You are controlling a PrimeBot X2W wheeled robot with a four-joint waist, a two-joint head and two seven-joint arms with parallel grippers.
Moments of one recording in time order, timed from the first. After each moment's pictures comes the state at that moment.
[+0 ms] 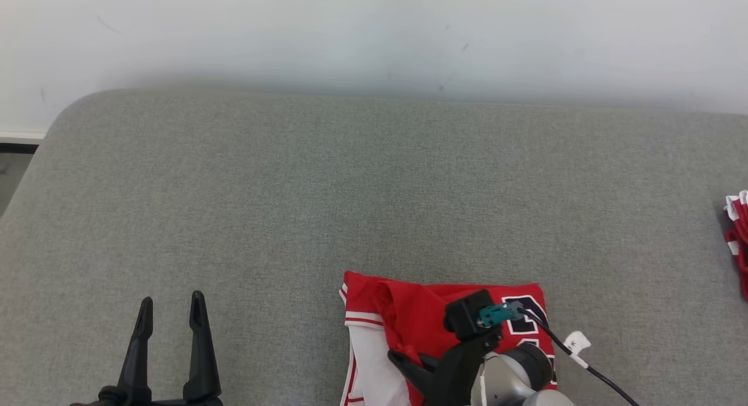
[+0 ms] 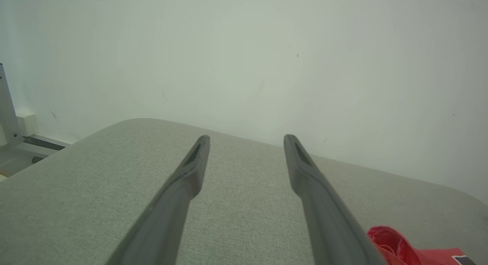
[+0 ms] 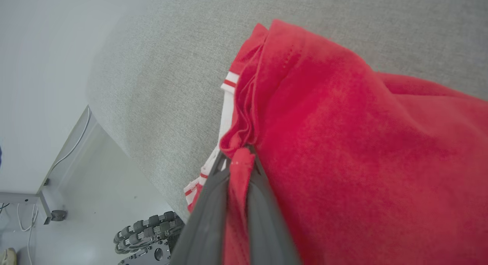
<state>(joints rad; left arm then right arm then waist) 0.08 0.05 -0.02 -0.11 -0.31 -0.06 -0.26 -0.17 -0.05 0.45 0.11 0.45 0.13 0.63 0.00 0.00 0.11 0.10</state>
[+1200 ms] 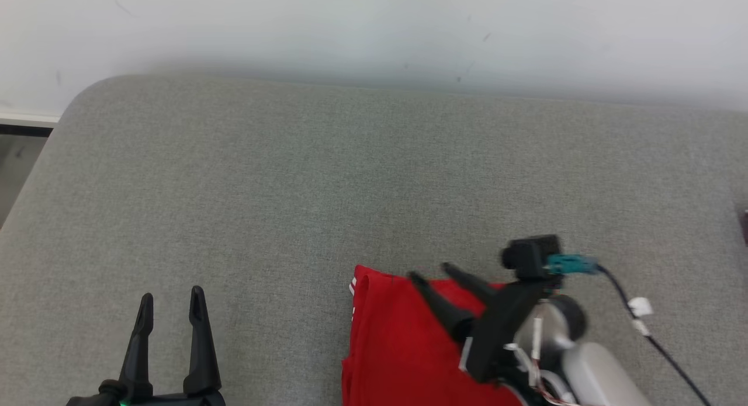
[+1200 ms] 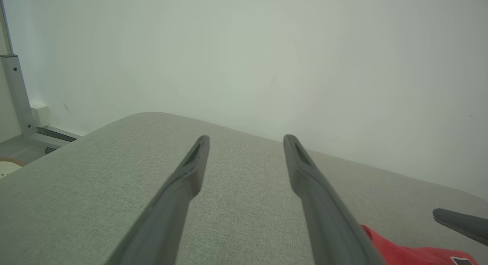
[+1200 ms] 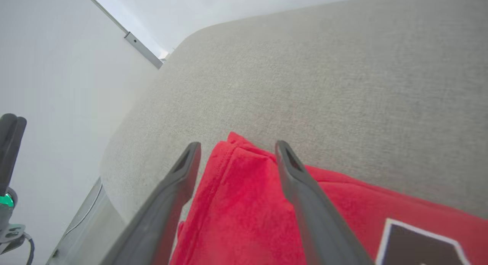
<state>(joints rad) 0.06 0.05 -0.03 -0.09 -0.33 -0.05 -0.26 -0.30 -0.05 0.37 0.15 0.60 0.13 0.46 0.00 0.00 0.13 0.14</state>
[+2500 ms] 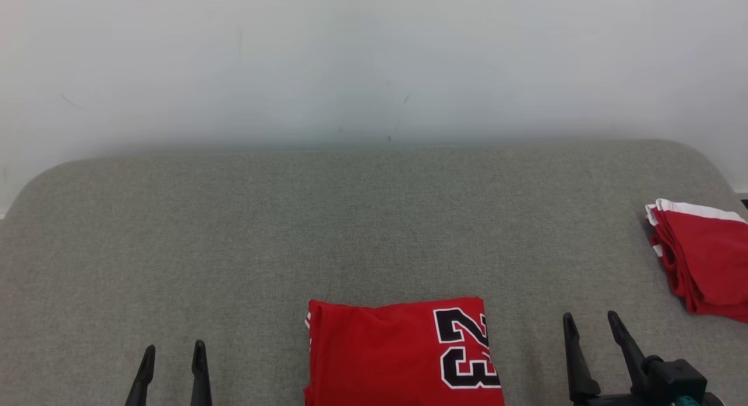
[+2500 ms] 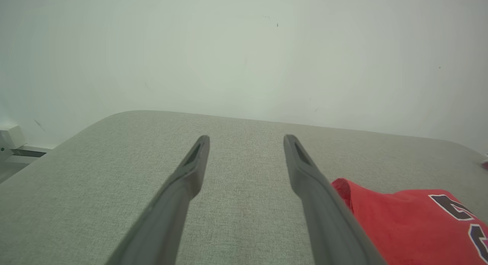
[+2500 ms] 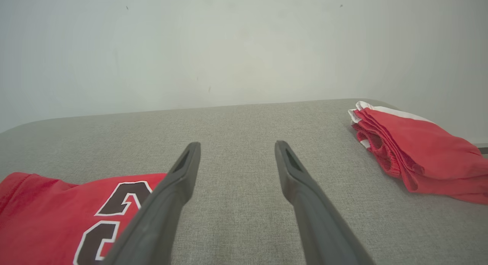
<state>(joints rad) 0.13 0.05 0.03 0.05 -0.19 -0.10 -0.26 0.05 -0.05 -0.04 0.18 0.11 0.13 -0.18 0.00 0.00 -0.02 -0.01</state>
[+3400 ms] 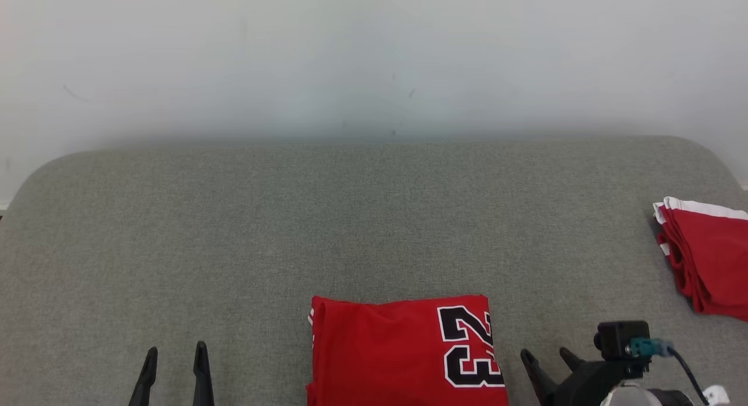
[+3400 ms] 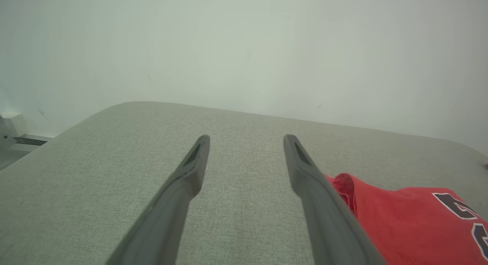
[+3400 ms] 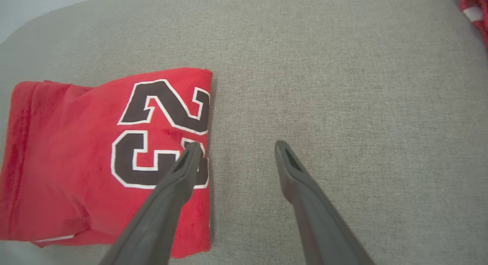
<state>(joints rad) 0.13 0.05 0.03 0.06 -0.21 -0.10 -0.26 0.03 -0.05 0.01 0.08 0.24 0.13 0.51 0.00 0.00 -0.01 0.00</state>
